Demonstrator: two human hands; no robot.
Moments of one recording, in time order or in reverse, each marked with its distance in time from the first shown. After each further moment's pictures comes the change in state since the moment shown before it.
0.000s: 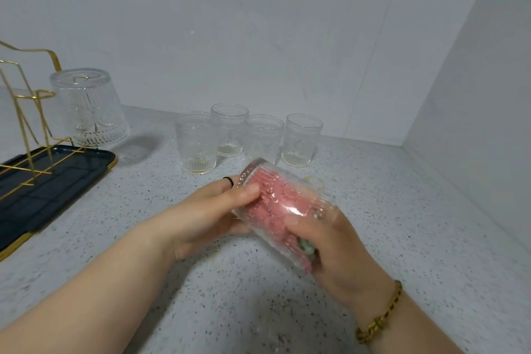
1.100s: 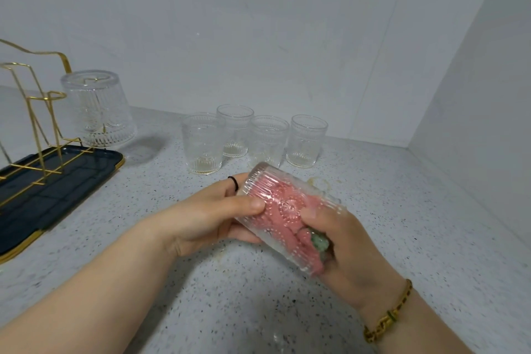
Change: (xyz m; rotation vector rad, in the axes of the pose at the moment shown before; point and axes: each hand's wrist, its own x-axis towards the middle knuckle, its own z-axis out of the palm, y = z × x) left_hand -0.003 0.003 -0.005 -0.001 -0.144 0.004; right_hand 0.000 -0.010 0.001 0.456 -0.149 0.090
